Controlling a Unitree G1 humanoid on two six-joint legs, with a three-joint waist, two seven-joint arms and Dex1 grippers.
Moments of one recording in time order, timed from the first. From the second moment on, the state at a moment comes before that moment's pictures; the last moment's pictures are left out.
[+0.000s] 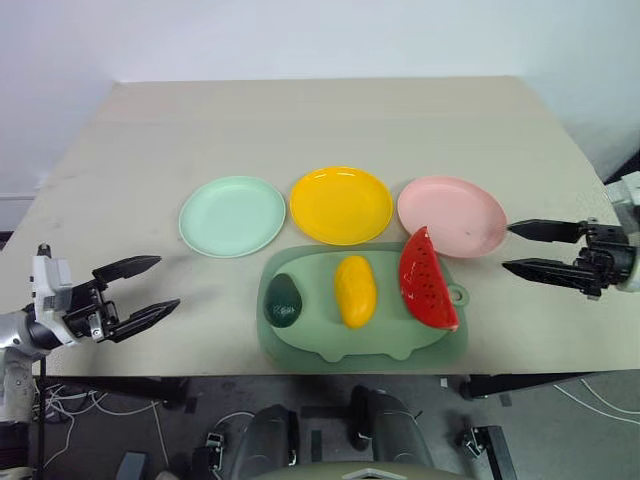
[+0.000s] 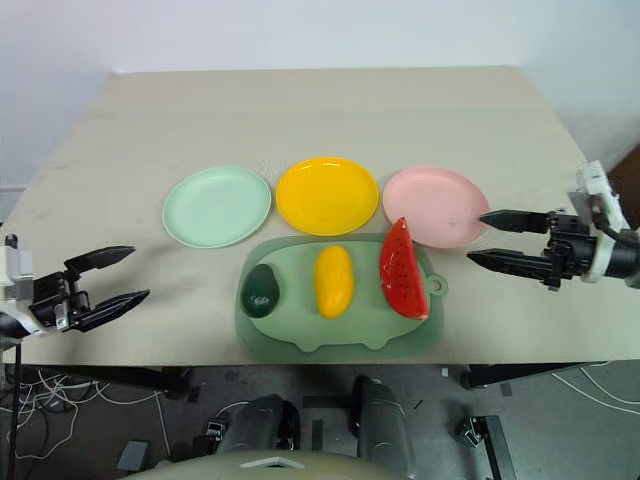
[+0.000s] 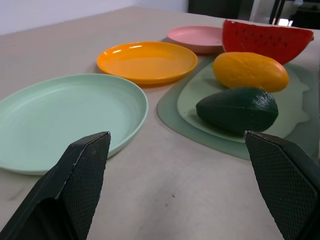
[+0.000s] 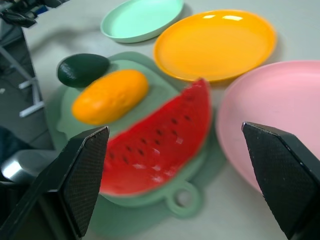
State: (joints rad) left arm 0.00 0.77 0.45 0.18 -0.64 0.00 -1.43; right arm -0.24 -1.16 -0.32 -0.03 0.78 0.78 1.25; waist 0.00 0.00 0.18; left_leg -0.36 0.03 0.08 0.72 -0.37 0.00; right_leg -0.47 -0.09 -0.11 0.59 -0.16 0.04
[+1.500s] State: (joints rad) left arm -0.02 0.66 0.41 0.18 -0.60 -0.10 -1.33; right arm -0.41 -0.88 0.03 -0.43 0.72 1.34 0.52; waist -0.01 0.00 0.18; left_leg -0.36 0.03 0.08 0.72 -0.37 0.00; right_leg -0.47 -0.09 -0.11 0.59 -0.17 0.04
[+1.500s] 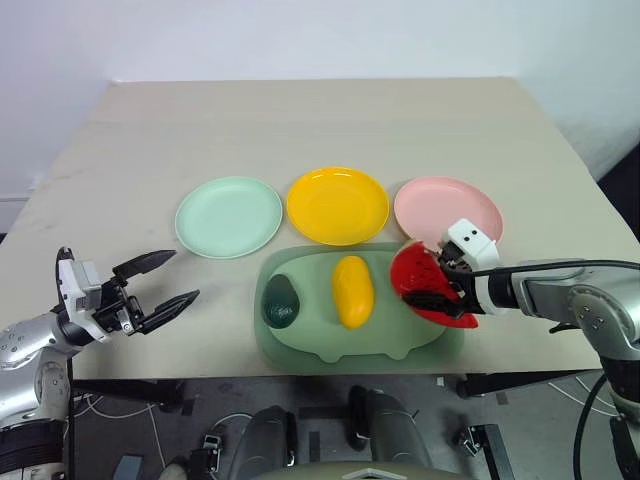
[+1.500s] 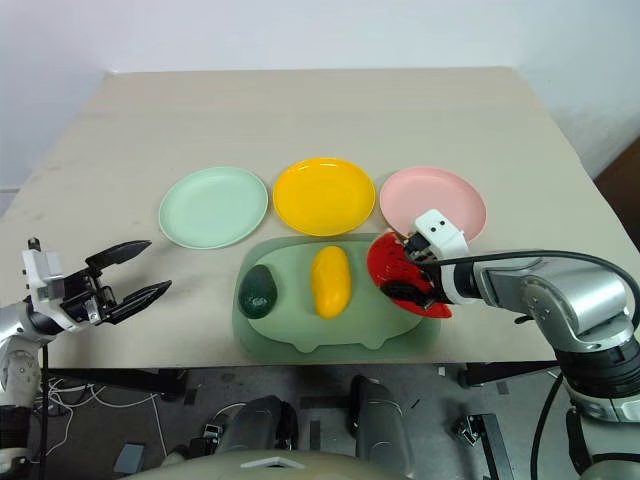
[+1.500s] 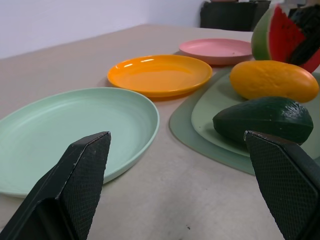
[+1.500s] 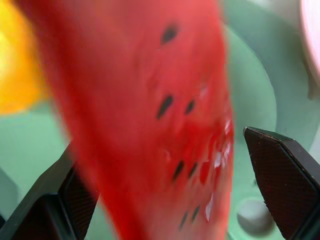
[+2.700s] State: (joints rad) left arm -0.04 0.66 0.41 0.16 -0.60 -0.09 -1.30; right arm -1.00 -0.77 0.20 0.71 0.22 0.84 0.80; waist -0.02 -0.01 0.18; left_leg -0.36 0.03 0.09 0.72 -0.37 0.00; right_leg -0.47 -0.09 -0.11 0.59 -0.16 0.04
